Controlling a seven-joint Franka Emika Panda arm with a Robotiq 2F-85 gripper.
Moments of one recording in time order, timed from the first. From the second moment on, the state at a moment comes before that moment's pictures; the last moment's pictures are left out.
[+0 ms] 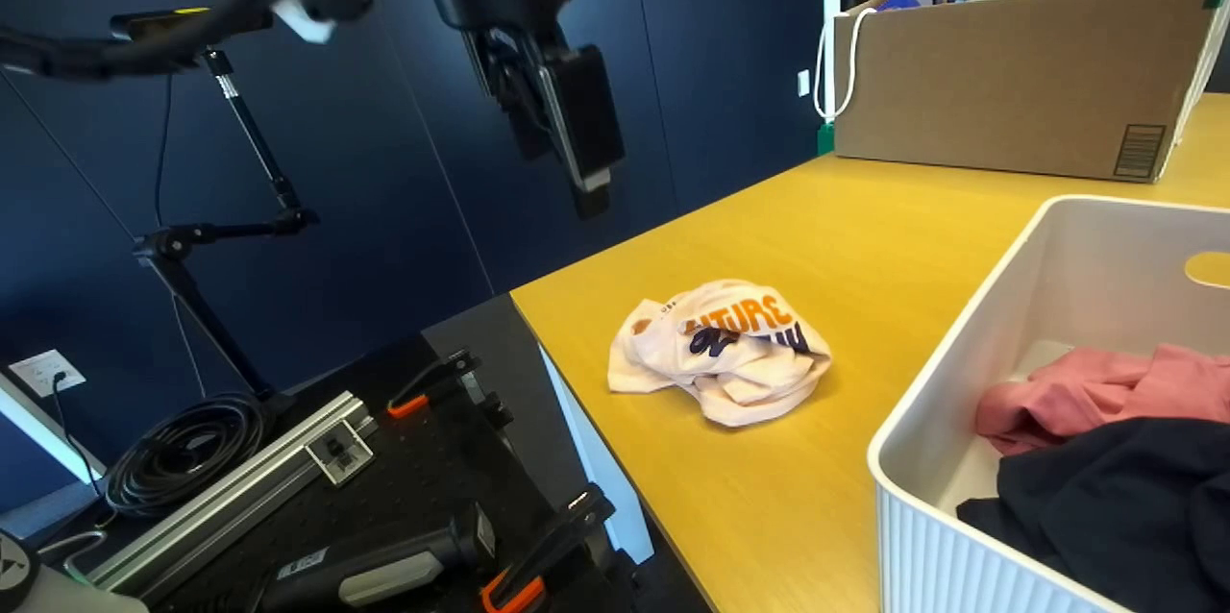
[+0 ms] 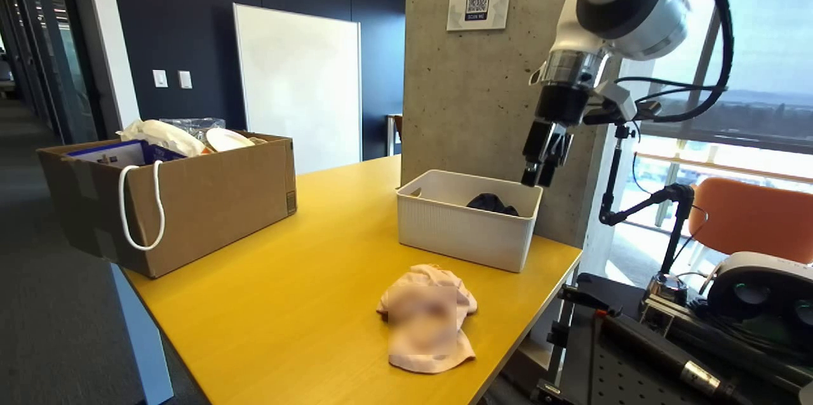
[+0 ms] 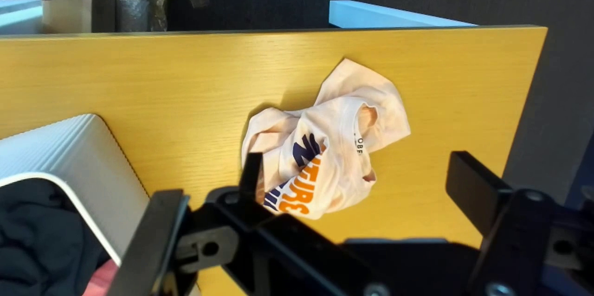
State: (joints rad) arm 0.00 -0.25 -0.23 -2.57 0.24 2.37 -0.28
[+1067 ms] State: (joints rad) arm 0.02 0.38 0.05 -2.21 0.35 2.65 -0.28
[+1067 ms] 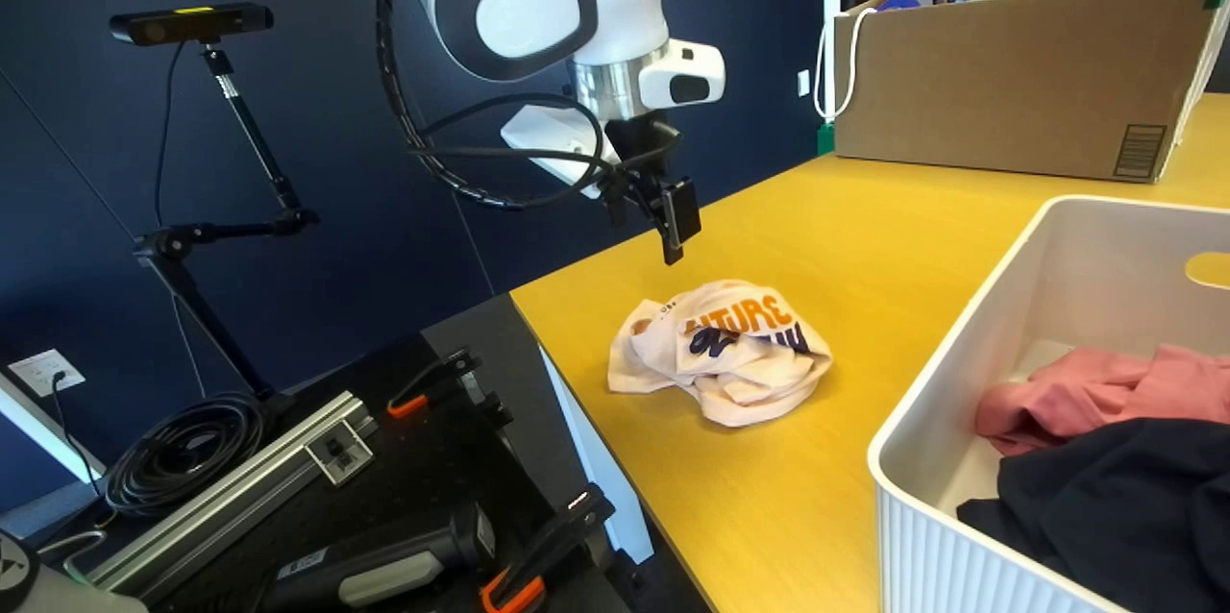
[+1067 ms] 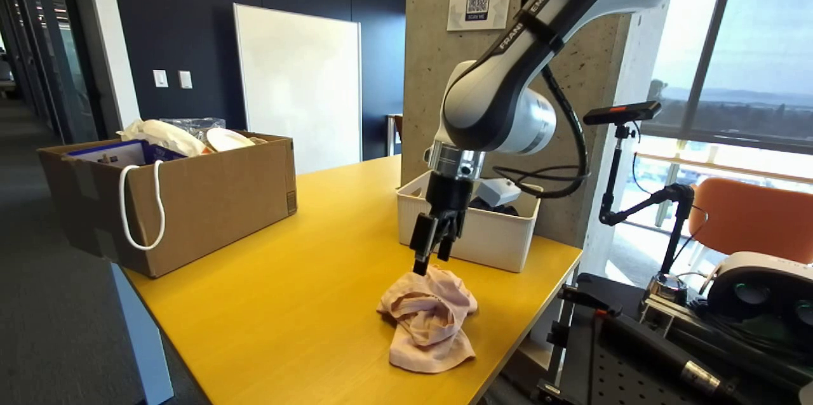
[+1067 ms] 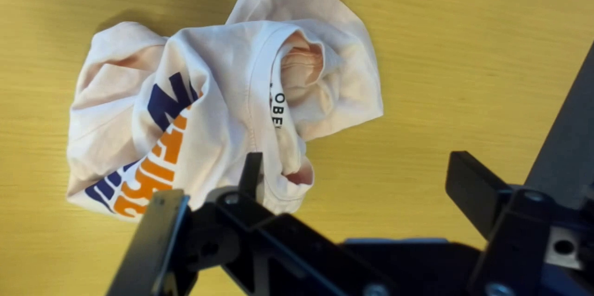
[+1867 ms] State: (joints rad) arm 0.01 0.58 0.04 -2.11 0.18 2.65 -0.14
